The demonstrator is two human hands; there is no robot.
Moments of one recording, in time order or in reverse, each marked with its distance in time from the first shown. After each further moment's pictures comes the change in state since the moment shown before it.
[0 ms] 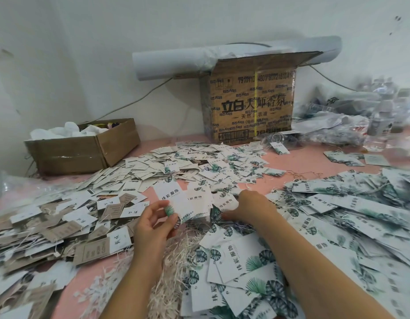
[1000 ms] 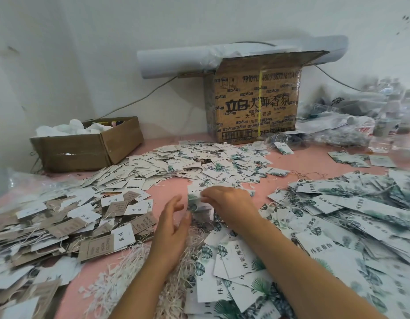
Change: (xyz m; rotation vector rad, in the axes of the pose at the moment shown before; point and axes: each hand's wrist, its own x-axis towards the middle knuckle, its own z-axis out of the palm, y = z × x) left_hand -0.013 0.001 0.010 0.534 -0.225 0.131; right_hand -0.018 -0.035 0.003 0.130 0.495 -0.748
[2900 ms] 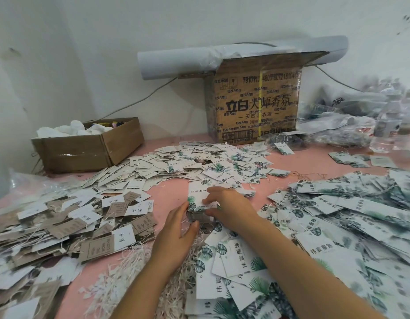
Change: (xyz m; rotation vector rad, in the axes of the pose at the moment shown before) left_hand 0.004 -0.010 0.000 0.309 -0.104 0.012; right_hand 0.004 0.001 0.002 0.075 -0.327 0.355
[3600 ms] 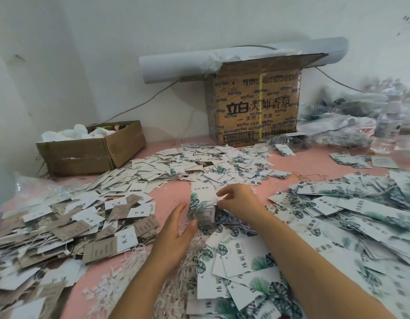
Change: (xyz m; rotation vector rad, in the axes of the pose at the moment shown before) left_hand -0.009 0.013 -0.010 -0.148 -0.031 -0.080; right_hand 0.005 0.015 -0.010 0.455 0.029 0.295
